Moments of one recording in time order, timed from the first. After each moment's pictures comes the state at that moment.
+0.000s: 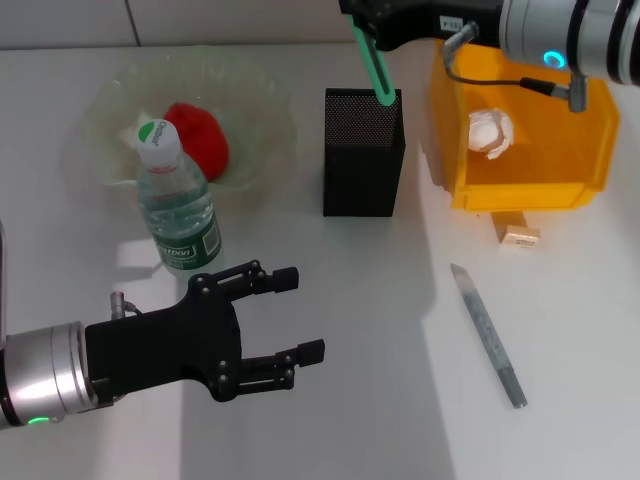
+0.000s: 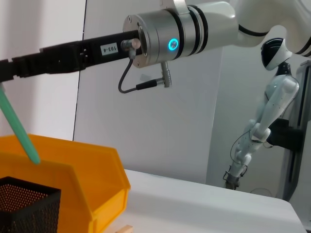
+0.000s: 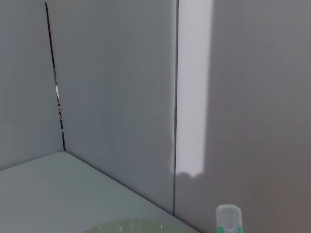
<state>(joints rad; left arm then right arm) -0.30 -2.07 1.20 0.49 1.48 1.62 -0.93 0.43 2.09 -1.60 -1.45 -2.09 -0.70 2.33</state>
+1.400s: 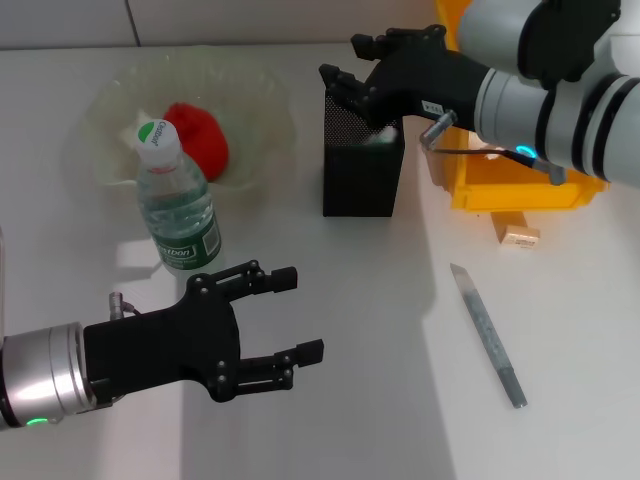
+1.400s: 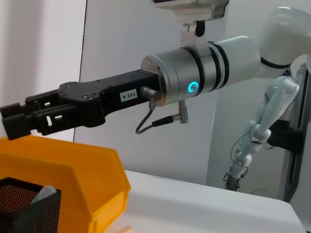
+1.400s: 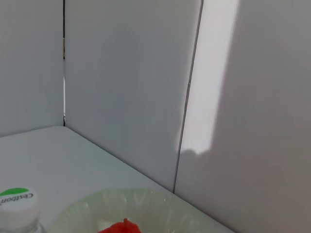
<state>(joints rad) -0.30 -2.07 1.20 0.49 1.48 1.62 -0.93 0.29 2.08 -1.80 -1.46 -2.09 -0.51 2.22</state>
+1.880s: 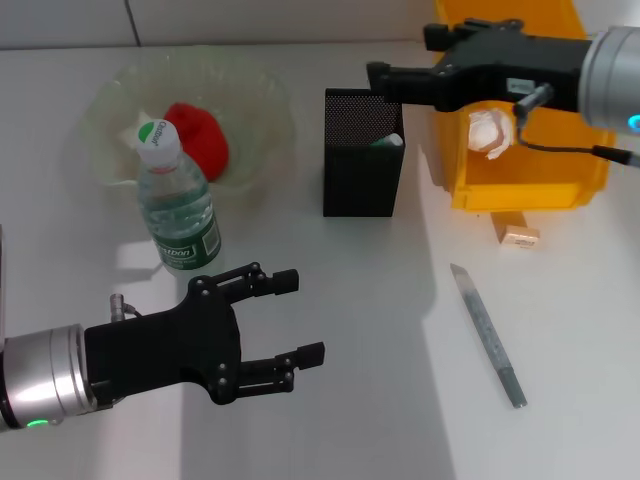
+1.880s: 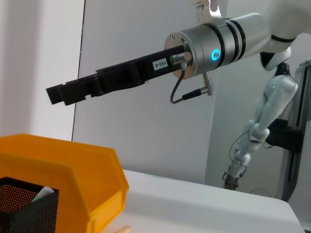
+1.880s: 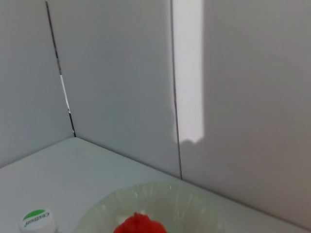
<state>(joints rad) -0.29 -2.07 1.20 0.49 1.48 1.62 -0.92 0.22 2.08 -1.54 -1.68 -2.10 -0.93 2.45</state>
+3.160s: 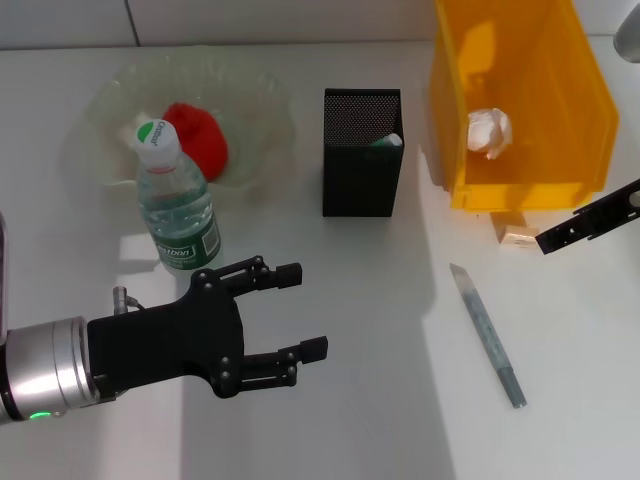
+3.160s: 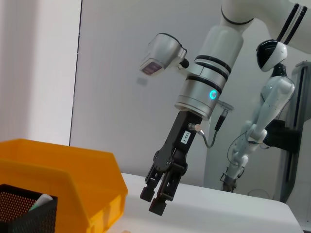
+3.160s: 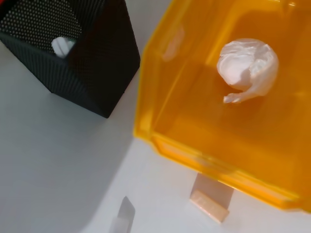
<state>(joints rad) -0.31 -2.07 1.20 0.49 1.48 1.62 -0.93 0.51 2.08 -1.24 -1.46 -2.70 -1.61 2.72</state>
